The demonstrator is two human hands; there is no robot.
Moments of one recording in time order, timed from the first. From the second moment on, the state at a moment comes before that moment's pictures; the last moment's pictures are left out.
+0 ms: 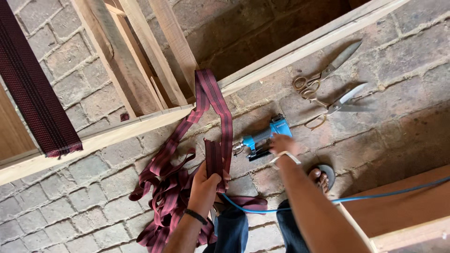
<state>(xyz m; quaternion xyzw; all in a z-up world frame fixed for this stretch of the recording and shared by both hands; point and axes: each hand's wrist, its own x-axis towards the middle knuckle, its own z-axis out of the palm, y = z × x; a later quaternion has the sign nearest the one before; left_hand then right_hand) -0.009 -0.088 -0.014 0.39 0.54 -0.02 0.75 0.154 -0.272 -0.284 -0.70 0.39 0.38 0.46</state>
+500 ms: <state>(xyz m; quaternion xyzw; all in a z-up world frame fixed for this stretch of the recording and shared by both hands) -0.014 -0.075 0.010 0.43 0.52 0.00 0.74 0.126 -0.201 -0.335 -0.60 0.59 0.38 0.38</state>
